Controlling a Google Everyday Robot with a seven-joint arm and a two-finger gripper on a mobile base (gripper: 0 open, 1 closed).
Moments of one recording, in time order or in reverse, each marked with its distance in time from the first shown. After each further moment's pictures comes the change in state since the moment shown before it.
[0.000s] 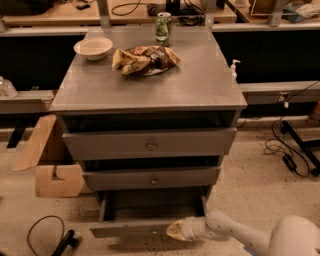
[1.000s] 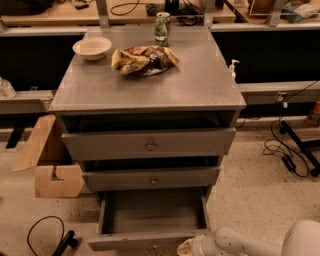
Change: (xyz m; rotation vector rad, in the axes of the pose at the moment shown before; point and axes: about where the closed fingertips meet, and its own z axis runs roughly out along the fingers) arm 0.055 0.072 -0.030 -0.046 0.107 0.074
